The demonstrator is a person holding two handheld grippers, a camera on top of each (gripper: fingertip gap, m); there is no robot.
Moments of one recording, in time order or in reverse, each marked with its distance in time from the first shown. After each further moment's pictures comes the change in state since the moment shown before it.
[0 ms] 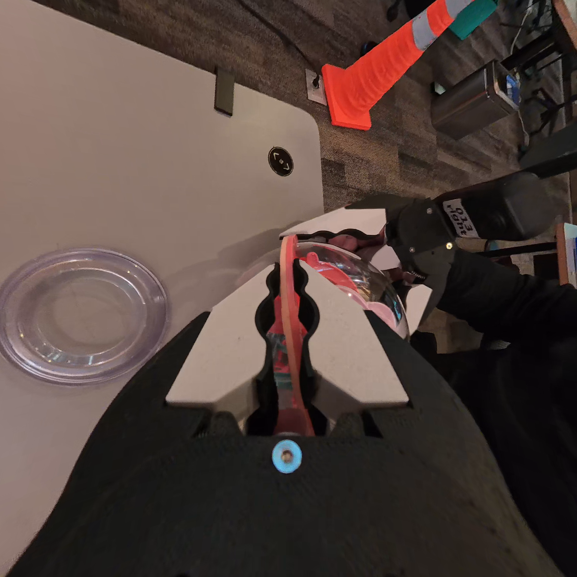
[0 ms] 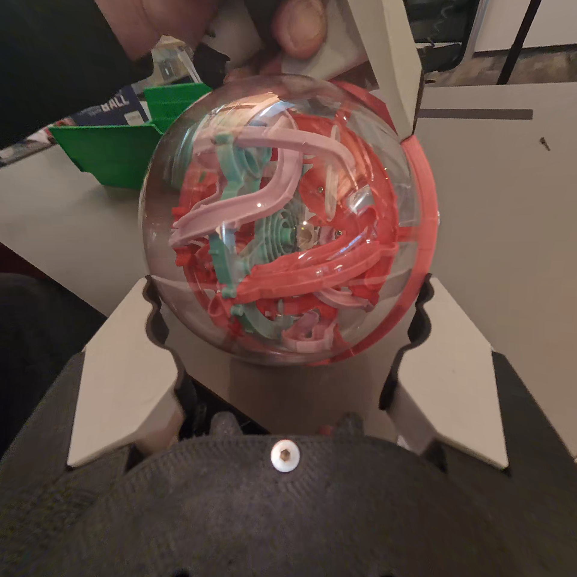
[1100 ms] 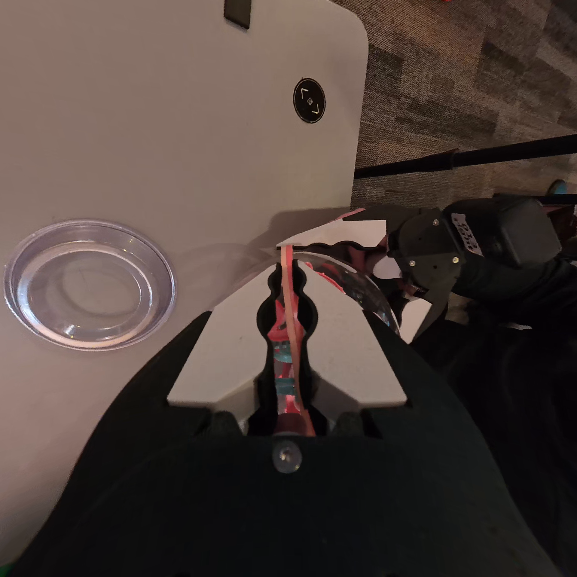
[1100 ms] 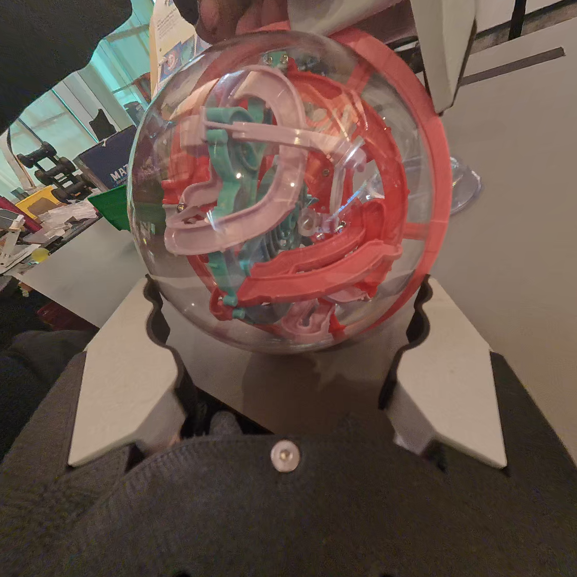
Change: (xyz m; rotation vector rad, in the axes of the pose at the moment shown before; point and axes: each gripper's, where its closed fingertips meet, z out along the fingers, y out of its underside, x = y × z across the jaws) left arm -0.006 0.003 0.020 -0.327 -0.126 -0.058; right arm -0.013 0.010 0.016 0.090 -0.027 0.231
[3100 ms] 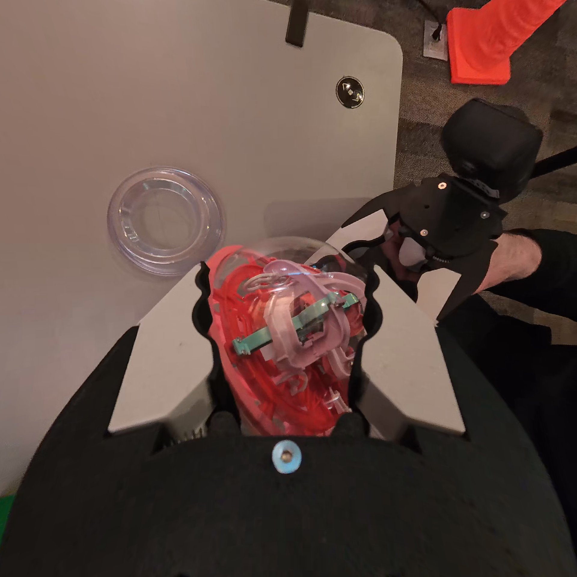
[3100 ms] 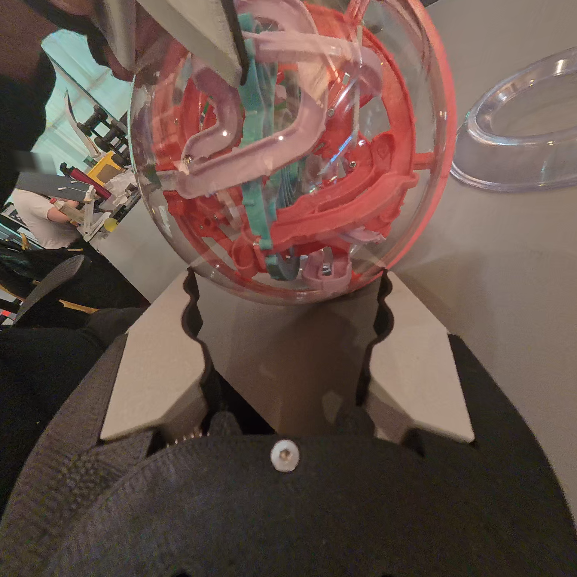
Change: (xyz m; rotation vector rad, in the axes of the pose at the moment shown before) left arm -0.011 0.069 -0.038 0.304 -0.253 0.093; right arm -0.036 0.021 0.035 -0.207 -0.165 0.133
